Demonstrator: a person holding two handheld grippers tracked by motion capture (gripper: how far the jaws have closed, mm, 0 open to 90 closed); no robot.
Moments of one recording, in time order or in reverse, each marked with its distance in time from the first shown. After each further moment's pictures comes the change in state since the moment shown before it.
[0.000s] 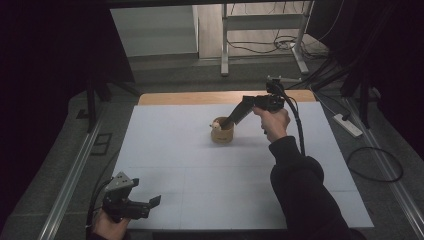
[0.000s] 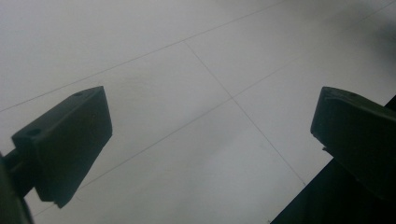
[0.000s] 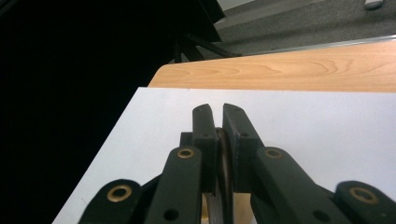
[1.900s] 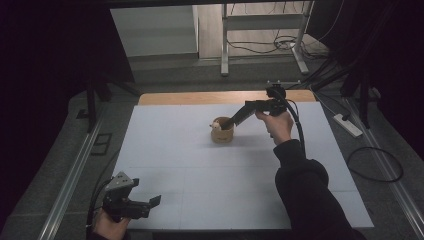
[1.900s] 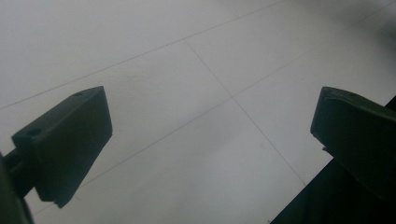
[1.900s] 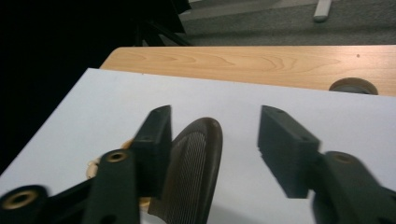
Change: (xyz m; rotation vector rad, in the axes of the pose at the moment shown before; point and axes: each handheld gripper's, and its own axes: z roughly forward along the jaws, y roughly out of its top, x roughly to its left) left arm 0.001 0.001 0.001 0.009 -0.001 -0.006; right arm -0.012 -0.009 0.001 0.029 -0.169 -0.133
